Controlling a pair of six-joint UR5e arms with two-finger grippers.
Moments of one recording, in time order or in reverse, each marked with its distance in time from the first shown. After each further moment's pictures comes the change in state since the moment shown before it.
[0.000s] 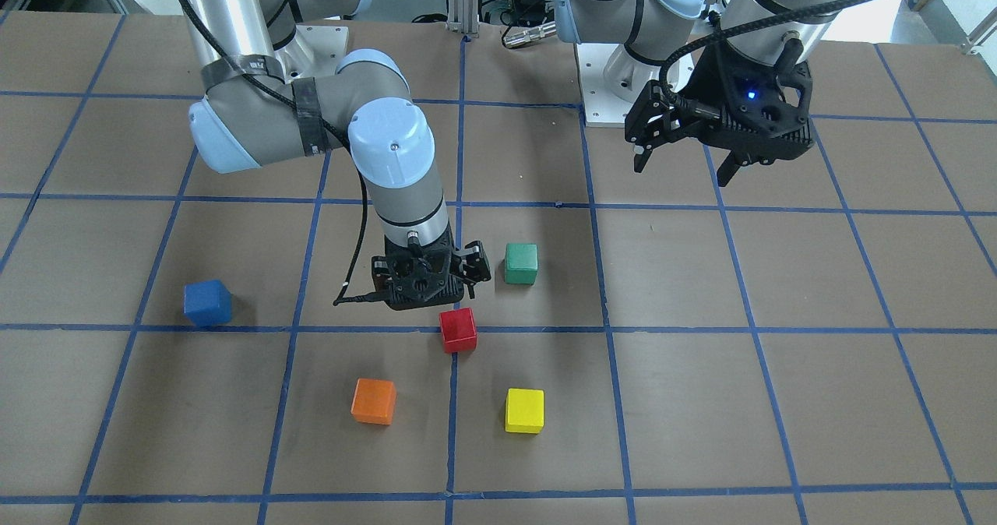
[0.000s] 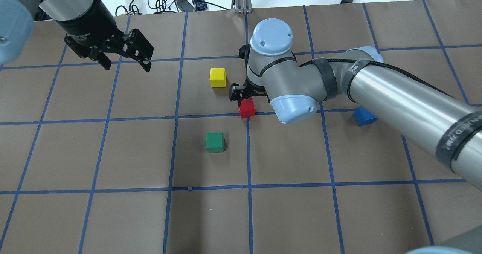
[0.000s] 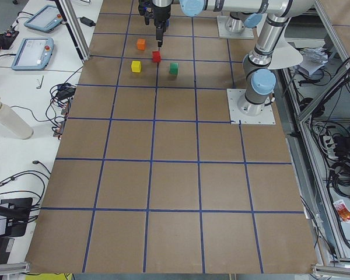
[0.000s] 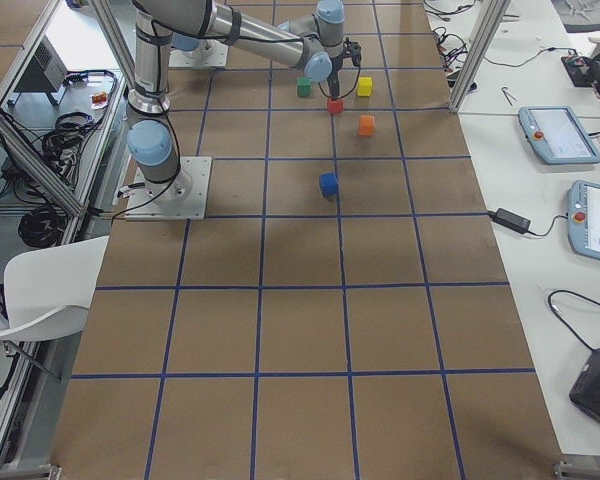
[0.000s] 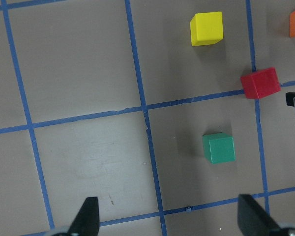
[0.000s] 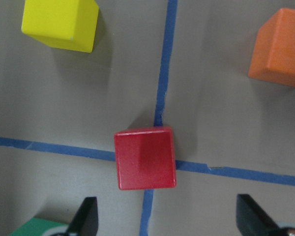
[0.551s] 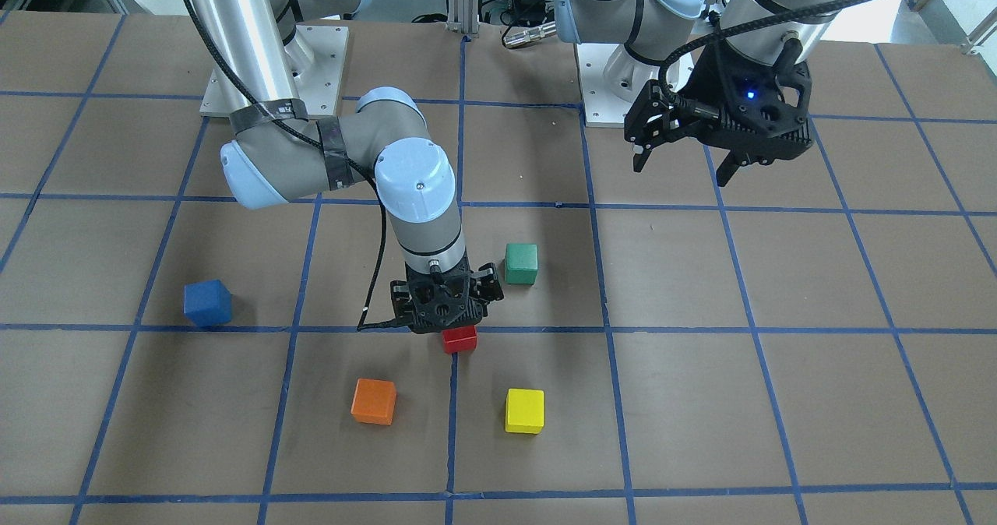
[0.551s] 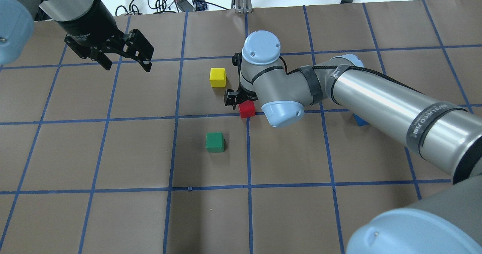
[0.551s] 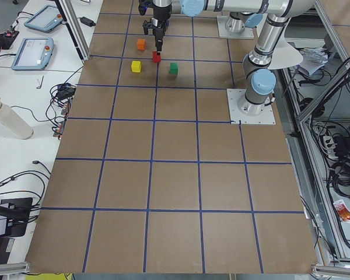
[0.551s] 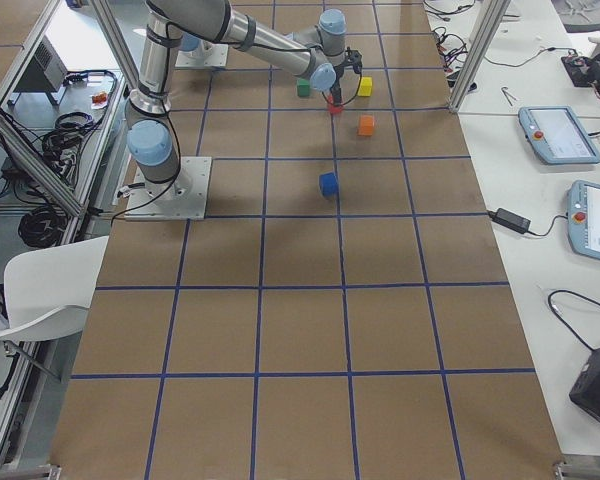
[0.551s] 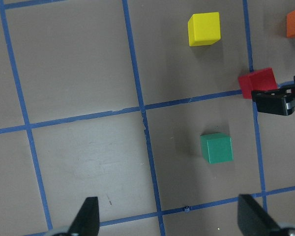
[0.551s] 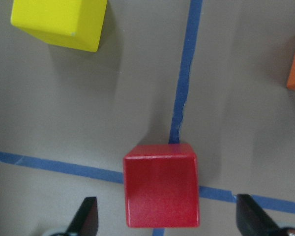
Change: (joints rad) left arm 0.000 0.002 -0.003 0.000 0.000 0.003; right arm 0.016 0.089 -0.032 -0.048 -0.001 -0.010
